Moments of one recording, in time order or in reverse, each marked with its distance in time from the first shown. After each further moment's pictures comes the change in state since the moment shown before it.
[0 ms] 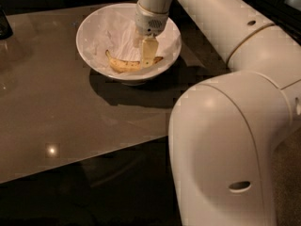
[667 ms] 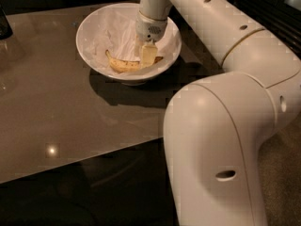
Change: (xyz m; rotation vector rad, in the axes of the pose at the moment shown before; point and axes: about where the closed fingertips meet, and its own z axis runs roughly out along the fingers) arm 0.007 -0.002 0.022 -0.045 -0.010 0.017
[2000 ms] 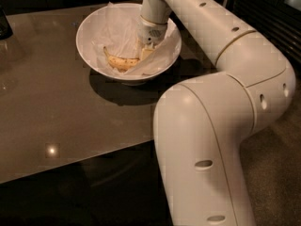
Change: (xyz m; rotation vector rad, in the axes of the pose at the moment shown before) arm 0.009 -0.011 0.017 -0.026 -0.010 0.025
